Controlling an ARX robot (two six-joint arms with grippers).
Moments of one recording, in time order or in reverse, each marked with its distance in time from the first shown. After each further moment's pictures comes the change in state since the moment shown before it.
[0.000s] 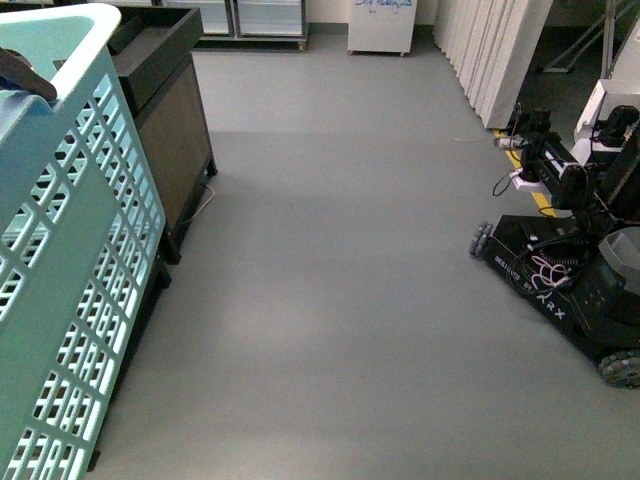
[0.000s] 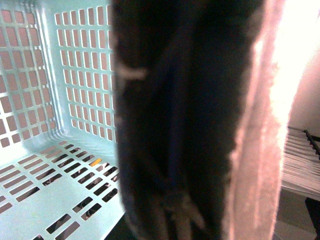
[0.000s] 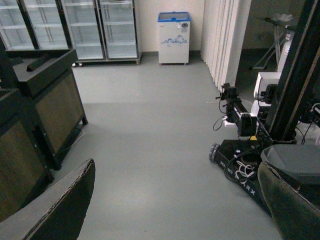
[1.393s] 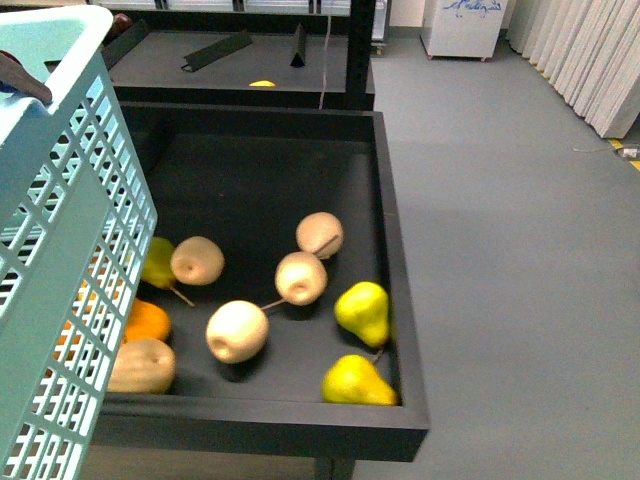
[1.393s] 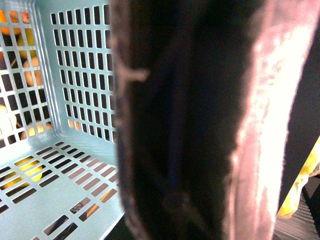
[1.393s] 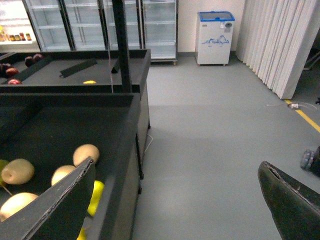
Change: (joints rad) left arm 0.000 0.002 -0.001 0.000 -0.003 0.003; right arm 0.000 0.000 0.000 0.000 0.000 0.000
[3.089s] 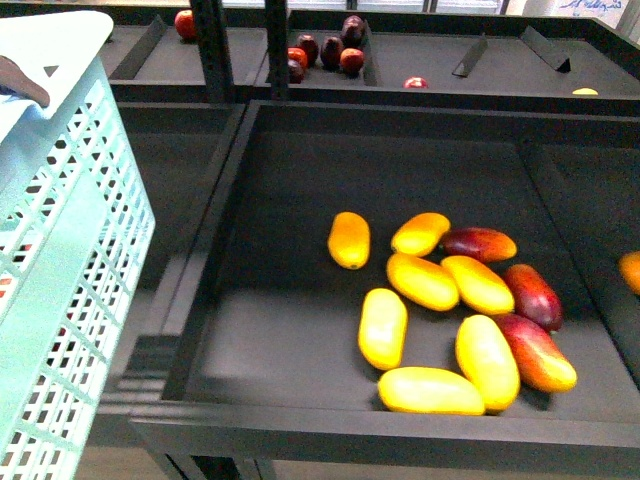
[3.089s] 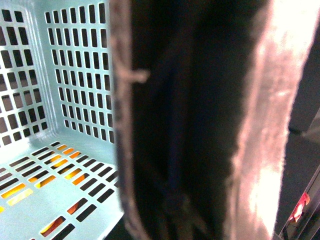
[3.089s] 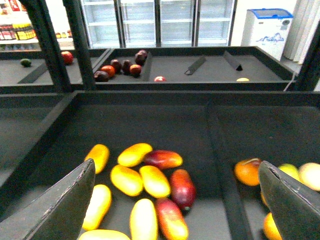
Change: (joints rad) left arm 0.001 0.000 0.000 0.000 -0.002 0.003; right arm 0.000 0.000 0.000 0.000 0.000 0.000
